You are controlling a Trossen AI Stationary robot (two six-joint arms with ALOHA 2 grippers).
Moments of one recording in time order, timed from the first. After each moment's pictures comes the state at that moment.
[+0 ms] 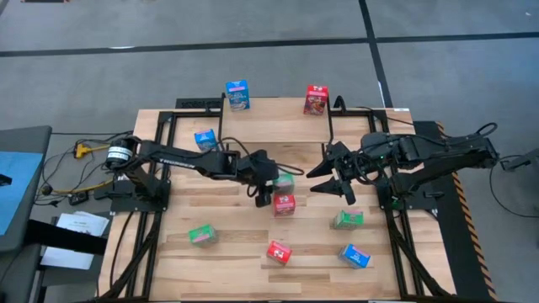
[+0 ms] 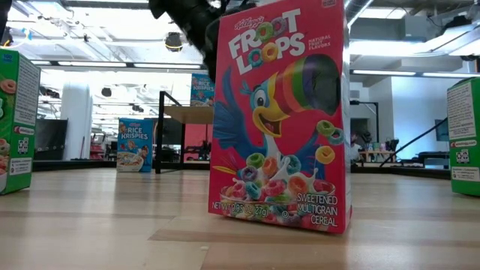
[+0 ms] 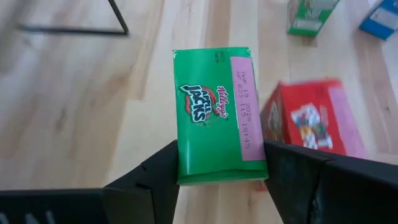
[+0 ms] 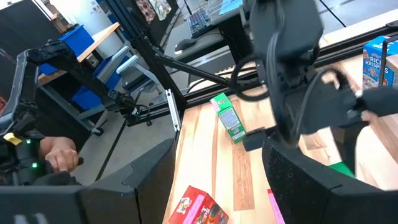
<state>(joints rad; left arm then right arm) 0.00 1.69 1.22 -0.23 -0.14 -0.05 0.12 1.04 1.07 -0.28 -0.13 0.44</state>
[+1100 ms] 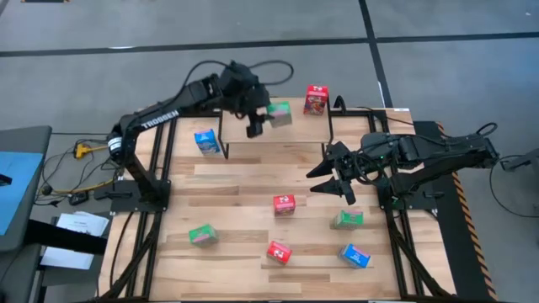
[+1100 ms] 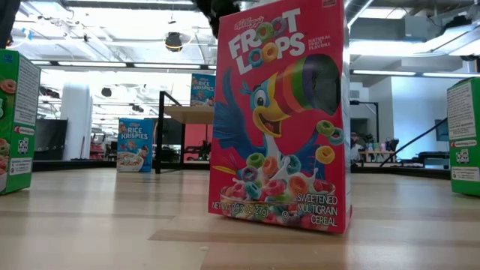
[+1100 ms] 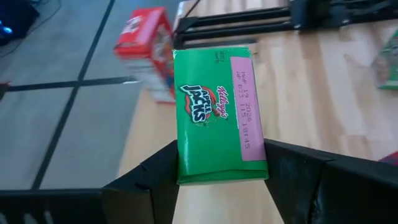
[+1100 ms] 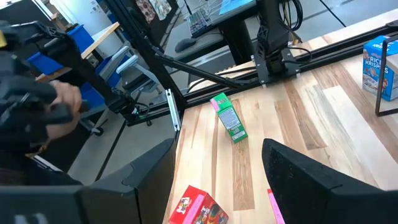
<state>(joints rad) 0.45 1.69 1.80 -0.69 0.07 0.37 0.12 1.04 1.07 -0.28 -0.13 0.44</state>
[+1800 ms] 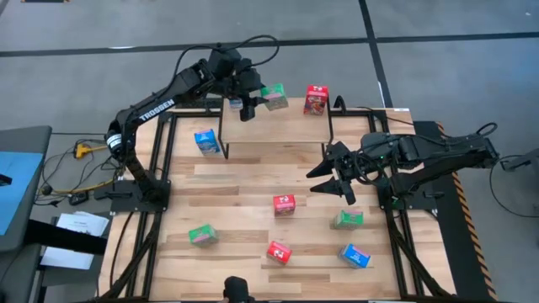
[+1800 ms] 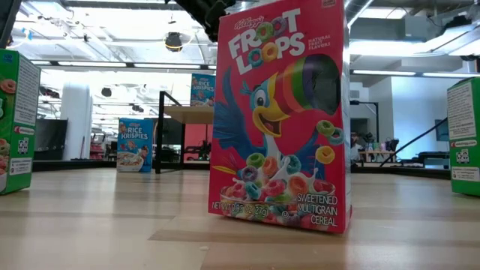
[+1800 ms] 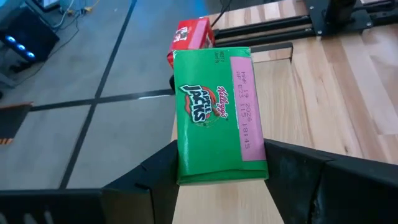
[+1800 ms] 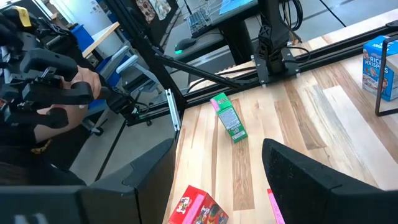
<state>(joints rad) 0.59 1.69 1.81 -0.64 0.19 0.49 0.12 1.04 1.07 -0.28 -0.13 0.44</state>
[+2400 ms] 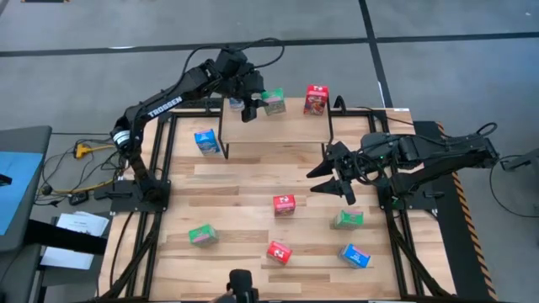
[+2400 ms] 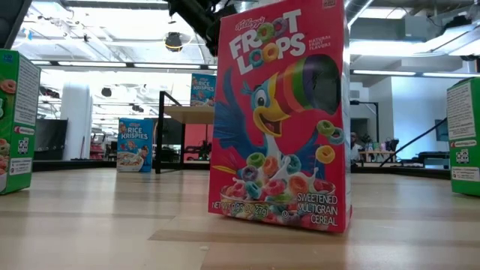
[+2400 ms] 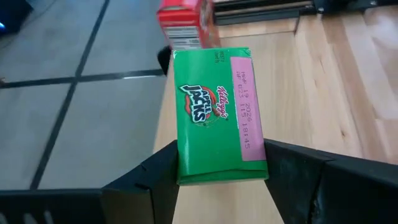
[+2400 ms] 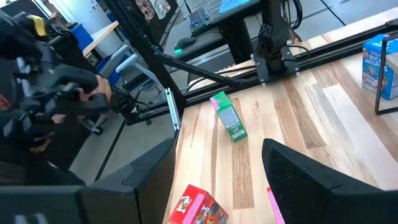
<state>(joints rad) 0.63 1.76 1.81 -0.66 0.22 0.49 0.13 1.04 1.07 -0.29 -0.13 0.44</state>
